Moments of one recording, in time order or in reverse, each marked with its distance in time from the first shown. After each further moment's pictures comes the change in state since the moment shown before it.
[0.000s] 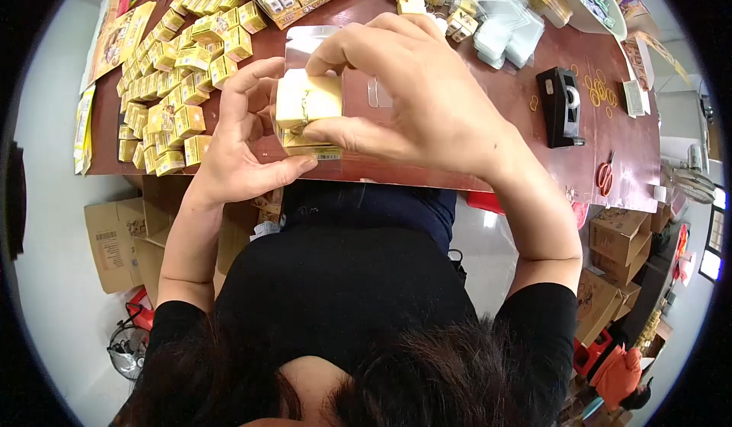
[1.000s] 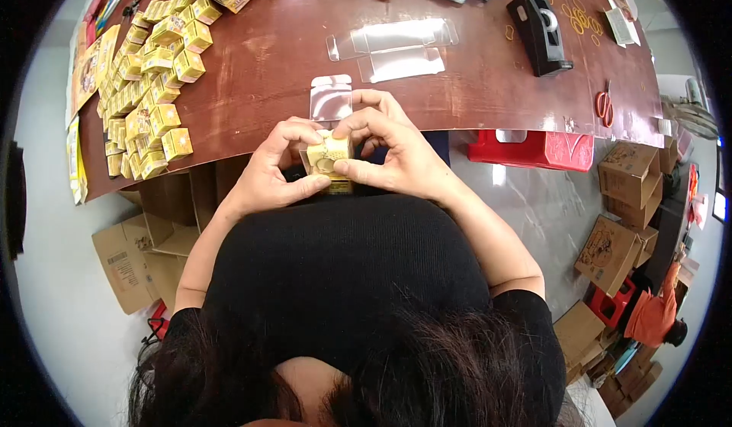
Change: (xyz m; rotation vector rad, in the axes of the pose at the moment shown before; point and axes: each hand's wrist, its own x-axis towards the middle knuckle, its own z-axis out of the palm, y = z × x) left_hand -0.055 -0.046 0.068 -0.232 -0.230 -0.196; right_hand -0.143 -0.042 0.108 0.795 0.190 0.646
